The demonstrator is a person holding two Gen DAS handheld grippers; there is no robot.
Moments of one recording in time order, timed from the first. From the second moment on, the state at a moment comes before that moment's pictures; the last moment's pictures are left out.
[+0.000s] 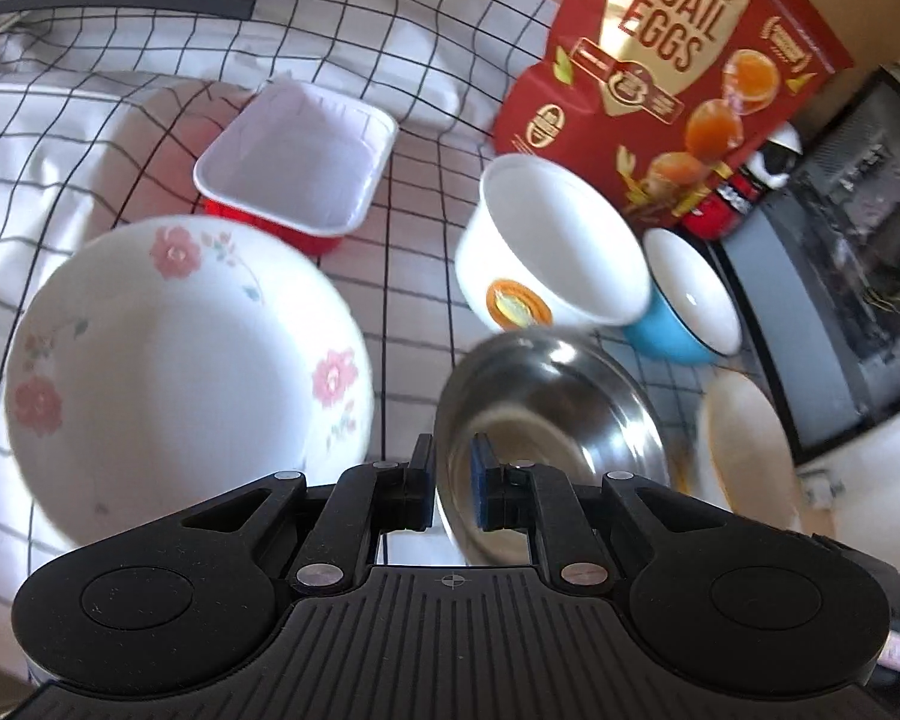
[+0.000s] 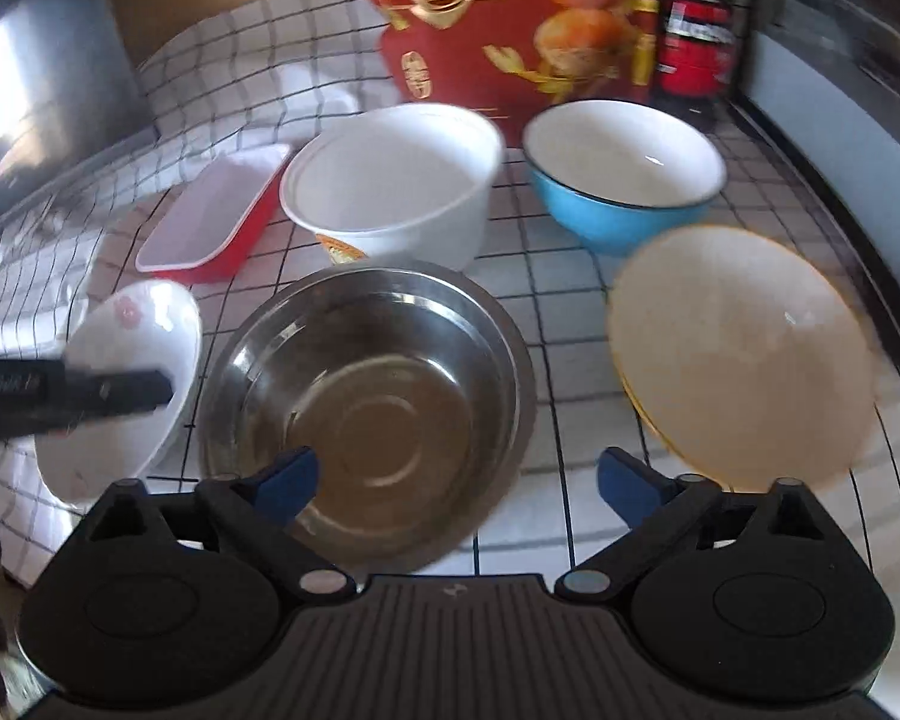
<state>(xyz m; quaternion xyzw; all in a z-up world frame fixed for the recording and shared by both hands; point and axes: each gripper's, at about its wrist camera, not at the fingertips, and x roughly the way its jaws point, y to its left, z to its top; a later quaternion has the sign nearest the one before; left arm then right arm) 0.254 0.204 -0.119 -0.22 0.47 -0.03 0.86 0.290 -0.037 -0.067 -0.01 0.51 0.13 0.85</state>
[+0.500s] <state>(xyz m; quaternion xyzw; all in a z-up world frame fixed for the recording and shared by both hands) 0.302 0.178 -0.151 -0.18 0.50 0.02 0.85 0.329 -0.042 -0.099 0.00 0.54 0.15 0.83</state>
